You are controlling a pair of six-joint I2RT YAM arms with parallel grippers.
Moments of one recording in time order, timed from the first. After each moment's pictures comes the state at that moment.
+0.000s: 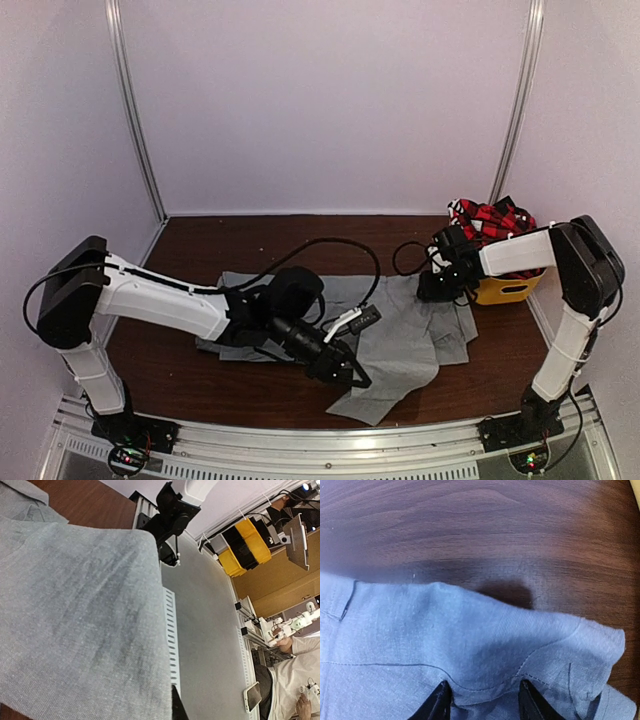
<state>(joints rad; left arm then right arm) -1.13 1.77 1.03 0.15 0.83 -0.38 0.35 1.79 0.98 -0.22 0.00 0.31</state>
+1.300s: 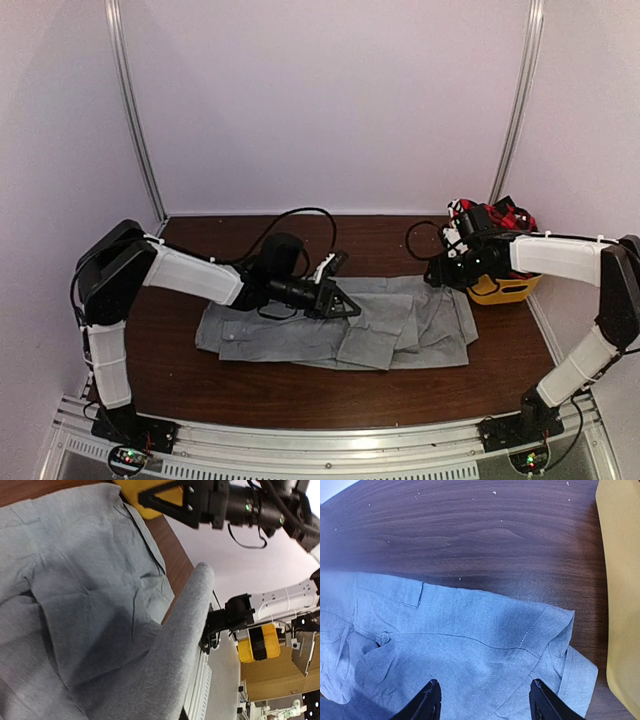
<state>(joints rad) -0.87 1.96 1.15 0.31 0.77 -0.68 0.34 1.52 0.97 -0.37 -0.07 0.30</state>
